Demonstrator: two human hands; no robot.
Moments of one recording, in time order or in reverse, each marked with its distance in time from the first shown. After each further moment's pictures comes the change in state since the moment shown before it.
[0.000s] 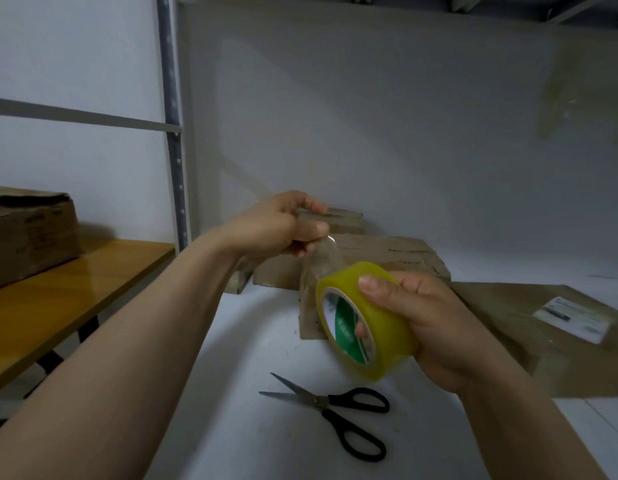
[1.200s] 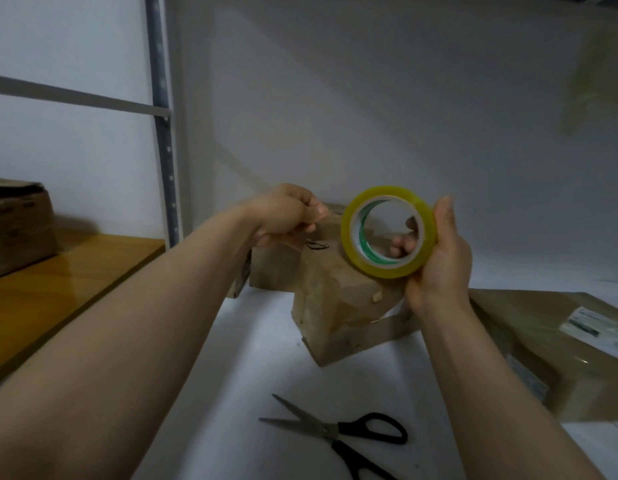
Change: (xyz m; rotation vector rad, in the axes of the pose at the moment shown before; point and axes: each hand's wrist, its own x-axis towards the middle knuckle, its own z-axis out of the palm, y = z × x) left_hand 0.081 -0.033 -0.020 0.062 0.028 -0.136; right_hand 0.116 0.024 -0.033 0.415 0.640 -0.307
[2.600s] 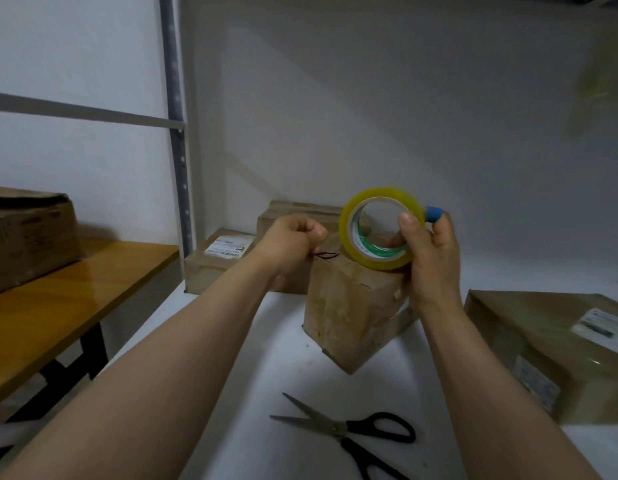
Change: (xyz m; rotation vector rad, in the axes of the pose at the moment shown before) left_hand -0.027 -0.029 0.030 -0.096 0.258 0.069; right_hand 0.013 0.019 -0.013 -0.275 -0.173 -0.303
